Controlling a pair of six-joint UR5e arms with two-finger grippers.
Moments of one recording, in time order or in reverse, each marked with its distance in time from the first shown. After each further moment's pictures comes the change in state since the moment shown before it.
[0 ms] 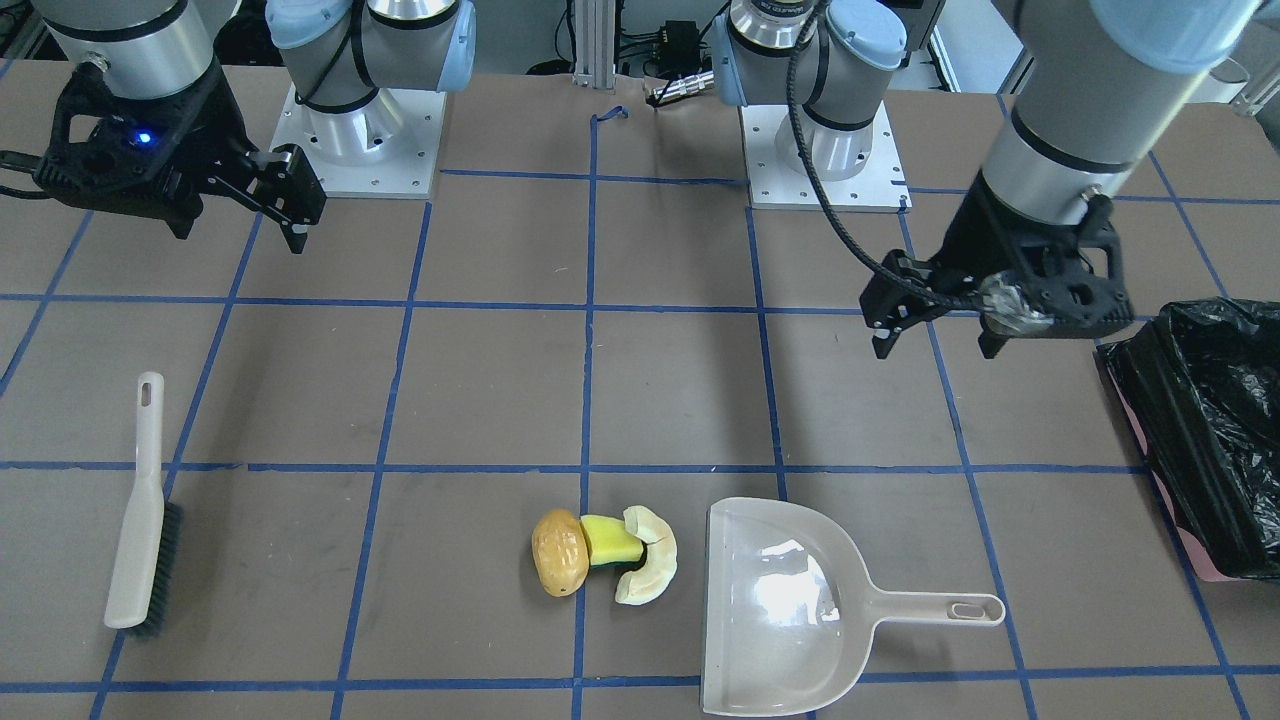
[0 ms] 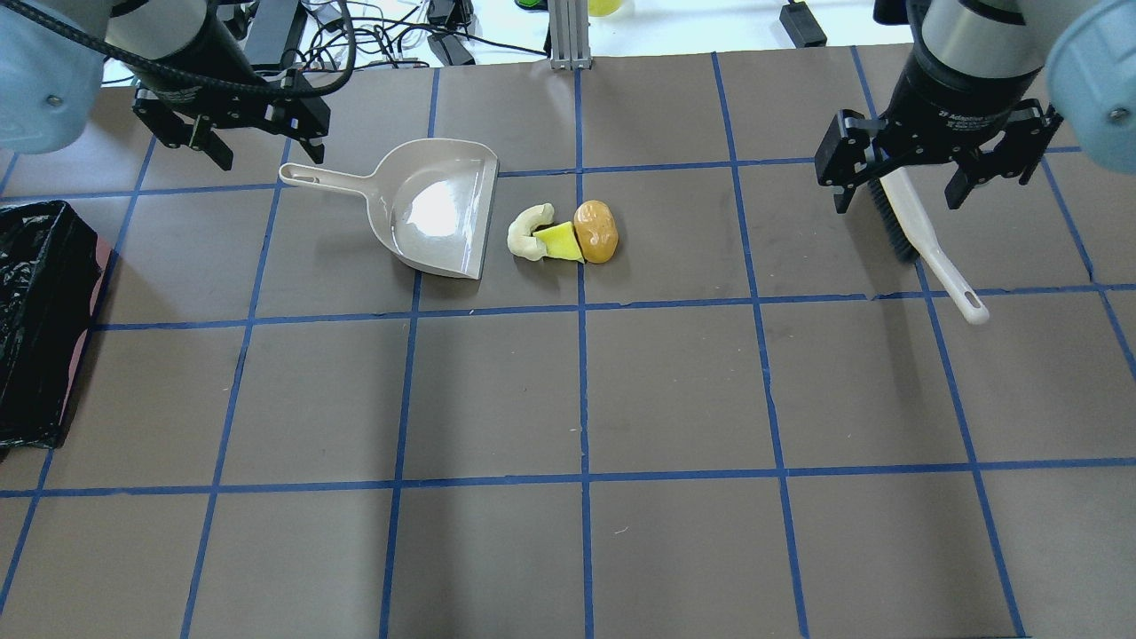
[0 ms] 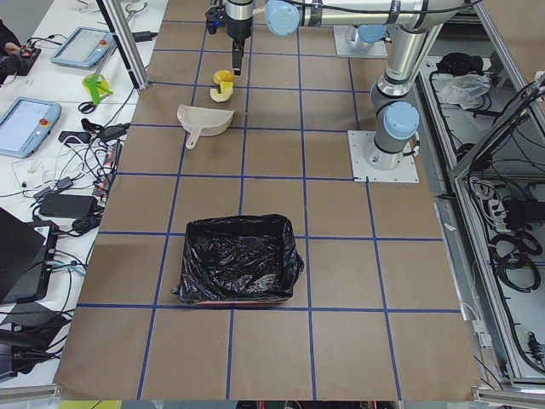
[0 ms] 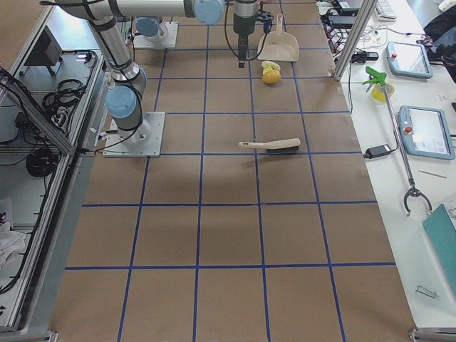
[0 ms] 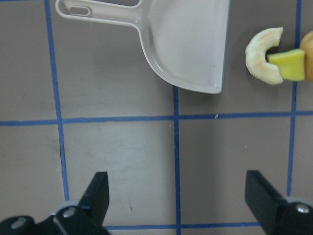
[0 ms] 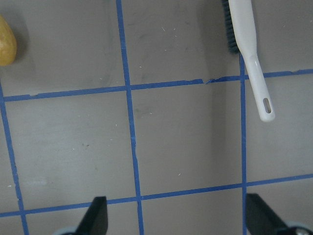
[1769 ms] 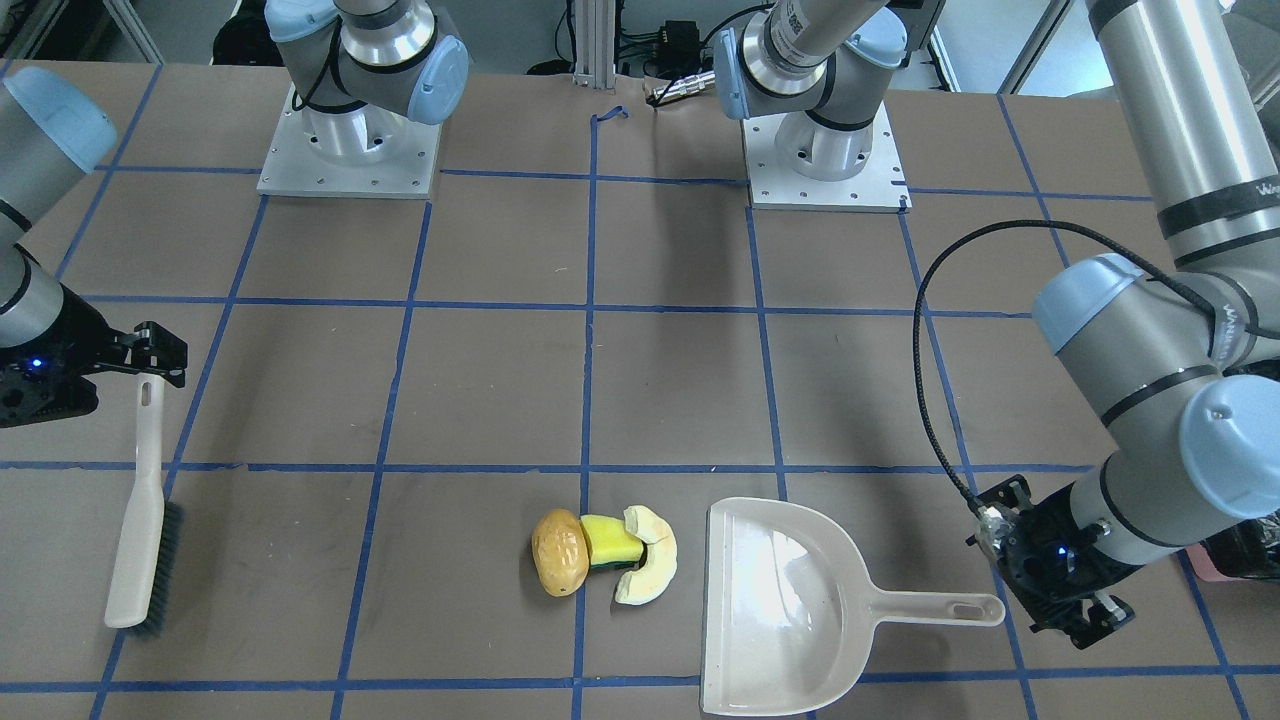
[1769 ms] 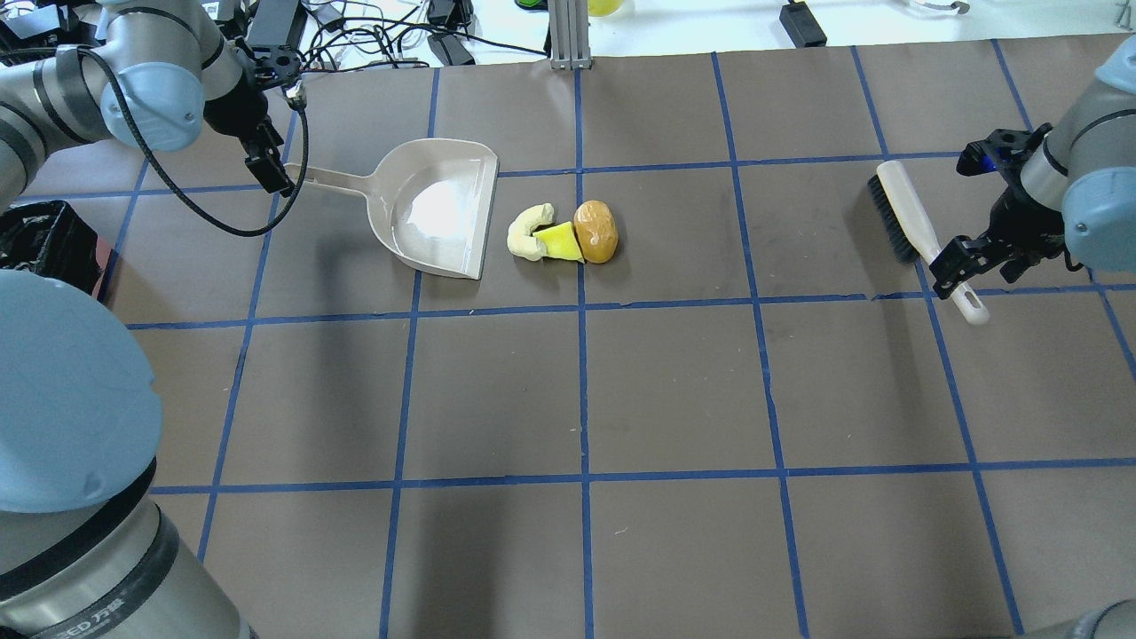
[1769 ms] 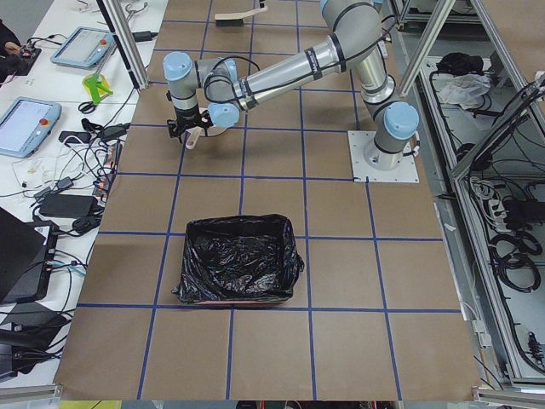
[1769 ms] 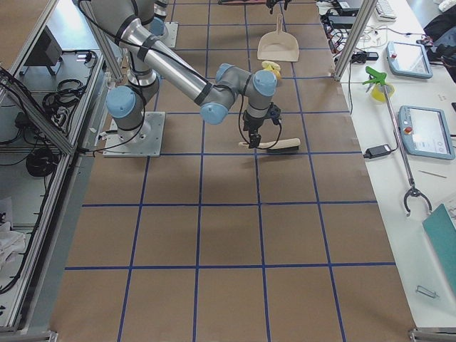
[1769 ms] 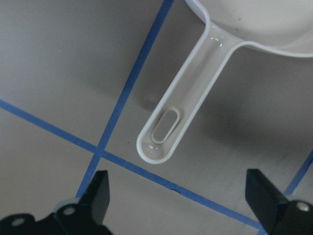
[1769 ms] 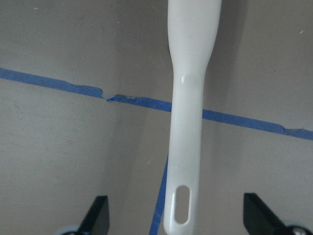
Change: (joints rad) left arm 0.093 -0.455 0.153 0.245 0.012 1.371; right arm -0.381 0.283 0.284 -0.484 0.050 -0.626
